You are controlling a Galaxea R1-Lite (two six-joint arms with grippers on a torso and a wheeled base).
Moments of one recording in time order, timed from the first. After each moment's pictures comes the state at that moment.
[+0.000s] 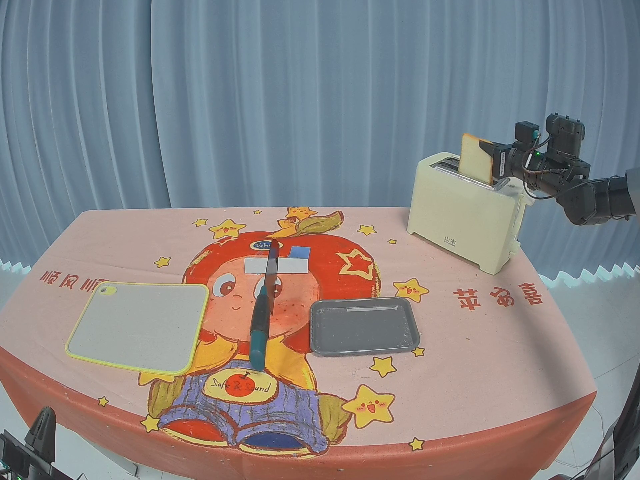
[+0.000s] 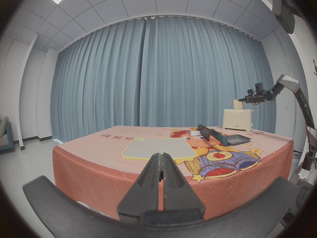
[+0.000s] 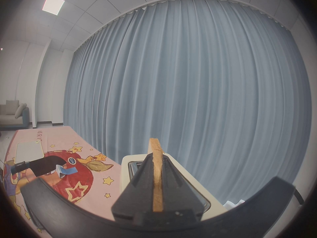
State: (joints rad) left arm 0.00 0.03 -0.02 0.00 0.02 -0.01; right arm 0.05 2.13 -1.54 -0.51 0.29 -0.12
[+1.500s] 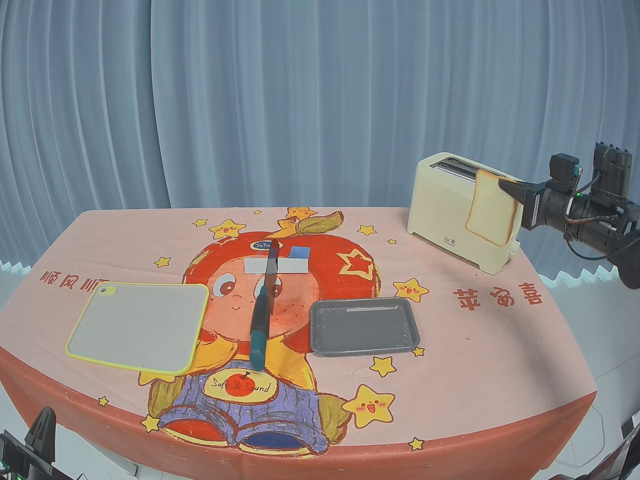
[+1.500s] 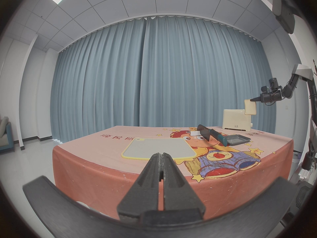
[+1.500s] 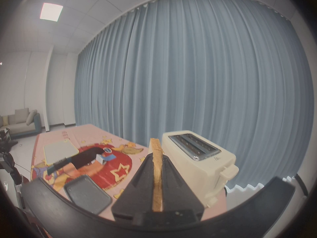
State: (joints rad) left arm 0.00 0.03 -0.02 0.00 0.02 -0.01; right arm 0.14 1.69 -0.91 -0.61 0.27 -0.08
